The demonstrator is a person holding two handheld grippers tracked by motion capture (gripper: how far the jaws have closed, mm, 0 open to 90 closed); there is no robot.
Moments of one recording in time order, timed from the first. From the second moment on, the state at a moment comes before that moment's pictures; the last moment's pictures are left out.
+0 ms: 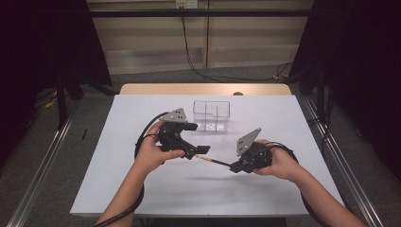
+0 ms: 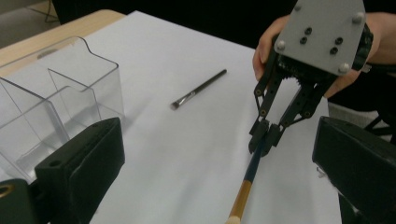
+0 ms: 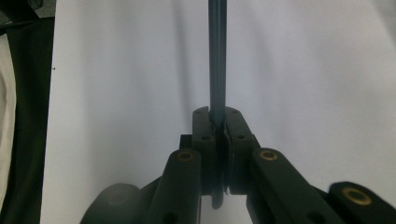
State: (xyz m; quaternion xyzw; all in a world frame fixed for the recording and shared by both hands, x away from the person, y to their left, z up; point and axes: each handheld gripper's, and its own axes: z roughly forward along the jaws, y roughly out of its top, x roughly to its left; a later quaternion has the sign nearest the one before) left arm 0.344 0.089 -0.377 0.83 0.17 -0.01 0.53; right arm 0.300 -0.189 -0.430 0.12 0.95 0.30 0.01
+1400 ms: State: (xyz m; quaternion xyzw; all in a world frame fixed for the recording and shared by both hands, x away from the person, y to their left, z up) left arm 0.345 0.093 -0.394 0.78 0.20 -0.01 0.59; right arm 0.303 -0.190 -0.415 0.20 0.86 0.46 0.04
